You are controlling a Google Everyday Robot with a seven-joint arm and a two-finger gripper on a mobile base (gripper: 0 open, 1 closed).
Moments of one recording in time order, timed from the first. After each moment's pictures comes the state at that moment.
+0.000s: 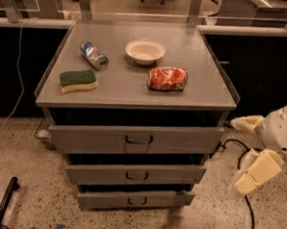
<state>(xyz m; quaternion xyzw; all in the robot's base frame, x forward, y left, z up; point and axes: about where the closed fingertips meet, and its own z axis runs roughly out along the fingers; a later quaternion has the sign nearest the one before) 0.395 -0.191 0.855 -0.53 0.78 0.22 0.24</state>
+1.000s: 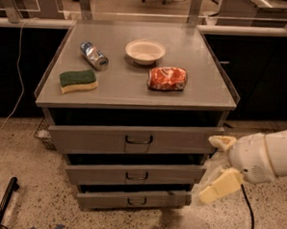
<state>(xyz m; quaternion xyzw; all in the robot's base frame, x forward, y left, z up) 0.398 -0.149 0.795 -0.48 0.78 0.28 0.29</state>
